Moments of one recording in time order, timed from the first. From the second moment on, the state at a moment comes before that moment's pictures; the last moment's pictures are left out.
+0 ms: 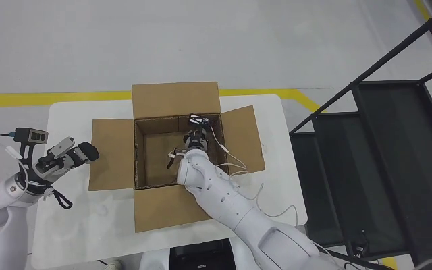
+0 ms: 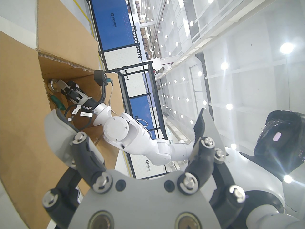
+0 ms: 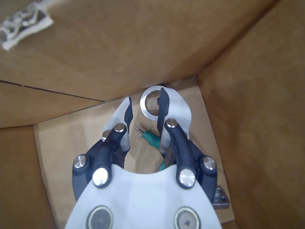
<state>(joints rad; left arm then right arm) 1.52 -1.00 -1.84 -1.61 -0.63 -0.29 -1.16 -0.97 -1.82 0.93 -0.87 -0.95 0.72 0.02</state>
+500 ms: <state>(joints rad) 1.52 -1.00 -1.84 -1.61 -0.63 -0.29 -1.16 -0.92 -1.82 0.94 -0.77 -1.00 0.62 0.00</state>
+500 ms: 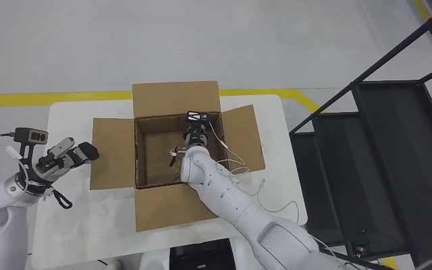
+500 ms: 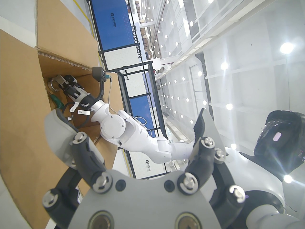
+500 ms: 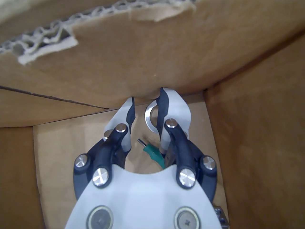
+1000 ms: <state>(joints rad) 1.52 -1.00 -1.84 -1.61 -0.63 -0.29 -1.16 -0.90 -1.82 0.93 -0.73 -1.09 0.59 0.09</state>
